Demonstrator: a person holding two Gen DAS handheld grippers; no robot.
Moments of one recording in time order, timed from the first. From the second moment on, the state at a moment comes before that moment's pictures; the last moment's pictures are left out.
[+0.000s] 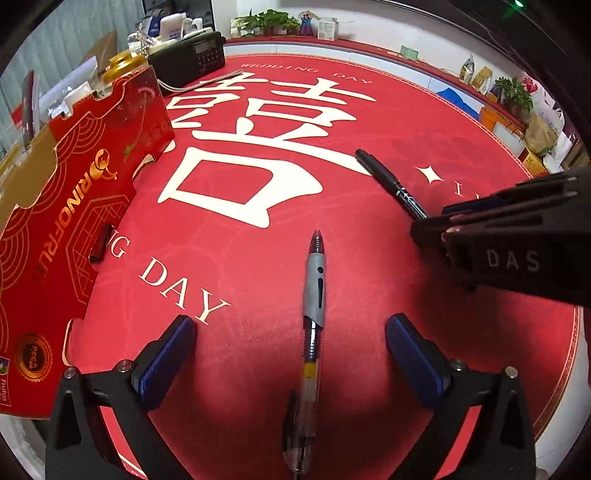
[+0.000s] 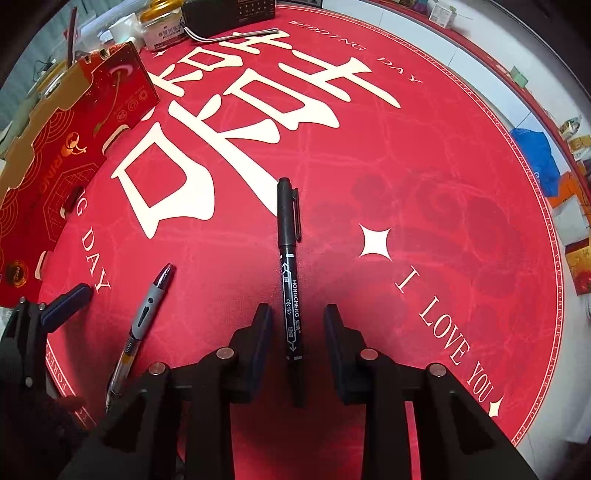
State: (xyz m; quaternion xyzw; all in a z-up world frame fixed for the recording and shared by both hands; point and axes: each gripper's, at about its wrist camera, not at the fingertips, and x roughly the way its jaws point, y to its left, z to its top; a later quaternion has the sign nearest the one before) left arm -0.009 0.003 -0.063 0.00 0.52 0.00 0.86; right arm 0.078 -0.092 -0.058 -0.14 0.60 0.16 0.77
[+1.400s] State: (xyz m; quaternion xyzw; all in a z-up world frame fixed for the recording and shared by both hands) left arm -0.032 -0.029 -0.031 0.02 0.51 -0.07 0.86; right arm 0.053 -0.131 -0.028 -0.07 0.59 0.18 0.78
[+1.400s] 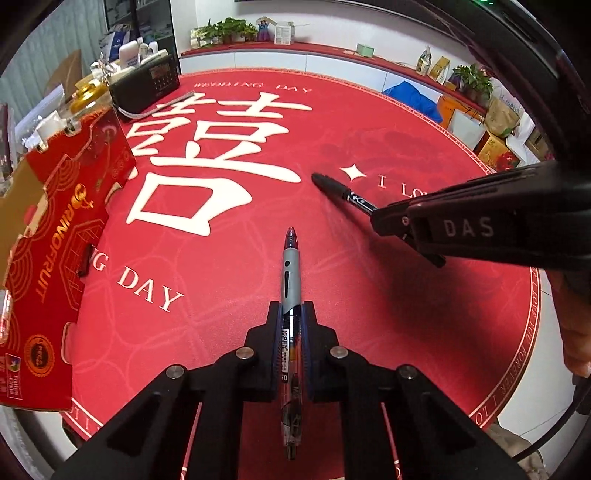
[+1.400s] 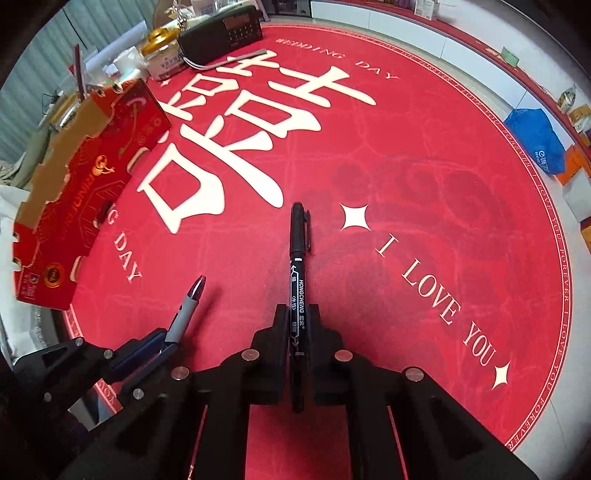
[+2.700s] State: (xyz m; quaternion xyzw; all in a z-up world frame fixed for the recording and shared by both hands) left arm -0.066 0.033 0.041 -0.02 0.43 -0.01 0.90; right arm 0.019 -0.100 0.051 -0.05 0.53 0.23 0.82
